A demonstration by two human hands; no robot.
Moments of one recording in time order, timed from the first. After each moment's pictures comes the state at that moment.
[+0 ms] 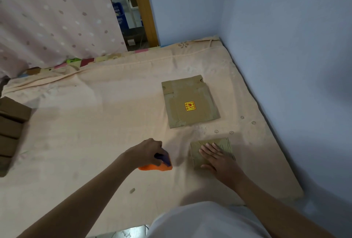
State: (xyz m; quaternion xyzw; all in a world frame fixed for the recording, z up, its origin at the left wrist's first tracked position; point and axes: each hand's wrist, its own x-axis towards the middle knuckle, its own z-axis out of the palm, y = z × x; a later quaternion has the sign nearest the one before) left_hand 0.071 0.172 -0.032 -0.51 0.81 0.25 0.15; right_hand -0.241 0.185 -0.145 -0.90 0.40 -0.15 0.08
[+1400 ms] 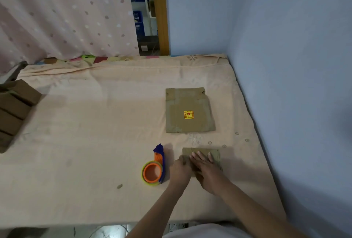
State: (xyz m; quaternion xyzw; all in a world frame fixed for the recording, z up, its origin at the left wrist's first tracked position) left_hand -0.104 0.222 -0.065 -0.79 0.37 0.42 -0.25; right_hand -0.241 0.182 -0.103 -0.87 0.42 0.04 0.27
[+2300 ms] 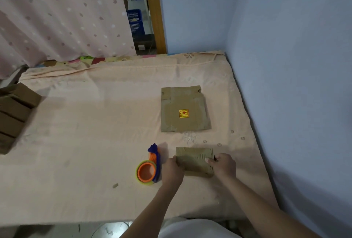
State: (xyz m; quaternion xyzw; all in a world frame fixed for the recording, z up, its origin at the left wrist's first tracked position) left_hand -0.111 0.217 -0.068 -0.83 0.39 0.36 -0.17; right_hand -0.279 0.155 -0.090 -0.56 0.73 -0.11 0.38
